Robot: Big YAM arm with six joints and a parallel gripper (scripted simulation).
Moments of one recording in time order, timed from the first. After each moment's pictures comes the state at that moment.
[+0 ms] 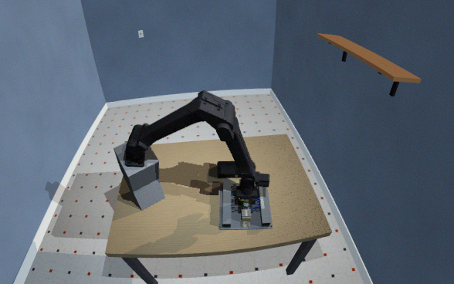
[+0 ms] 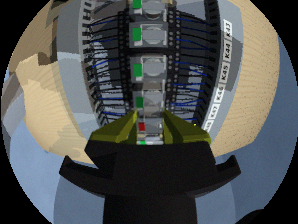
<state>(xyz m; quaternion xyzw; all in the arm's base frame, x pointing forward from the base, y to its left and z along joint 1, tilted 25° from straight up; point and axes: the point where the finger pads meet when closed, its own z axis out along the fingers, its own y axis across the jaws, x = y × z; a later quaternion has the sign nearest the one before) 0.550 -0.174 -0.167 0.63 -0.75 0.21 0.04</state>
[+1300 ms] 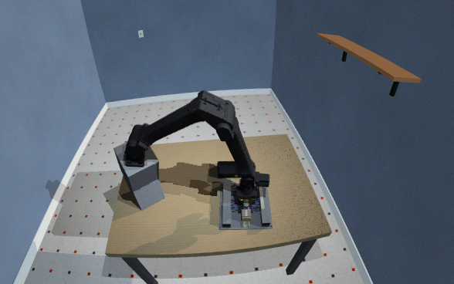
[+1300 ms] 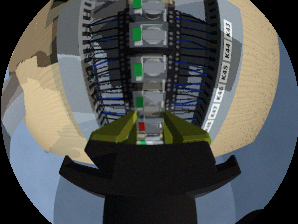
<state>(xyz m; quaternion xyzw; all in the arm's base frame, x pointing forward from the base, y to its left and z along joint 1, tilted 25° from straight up) 0.550 -0.174 -0.167 0.63 -0.75 0.21 0.04</state>
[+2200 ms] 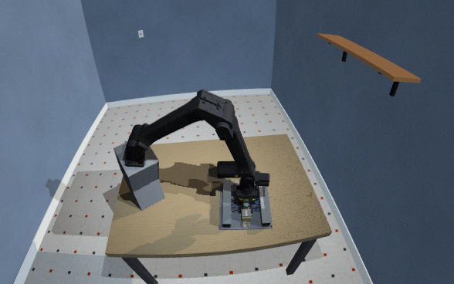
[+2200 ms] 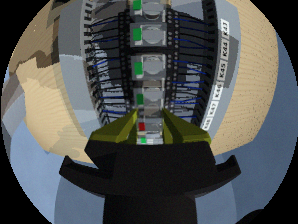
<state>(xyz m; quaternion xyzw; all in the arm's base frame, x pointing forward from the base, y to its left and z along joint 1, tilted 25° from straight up) 0.549 -0.173 -0.163 0.63 -0.75 0.21 0.04</state>
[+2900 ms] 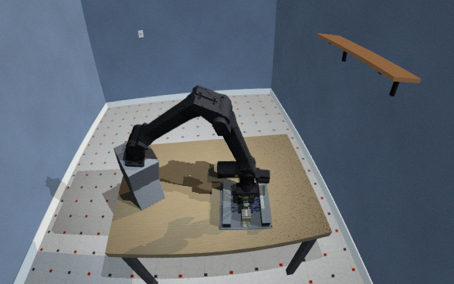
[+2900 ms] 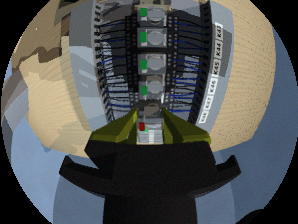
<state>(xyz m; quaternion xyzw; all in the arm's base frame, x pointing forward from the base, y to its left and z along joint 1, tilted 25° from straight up) 0.542 -0.165 -0.145 0.63 -0.75 0.21 0.04</state>
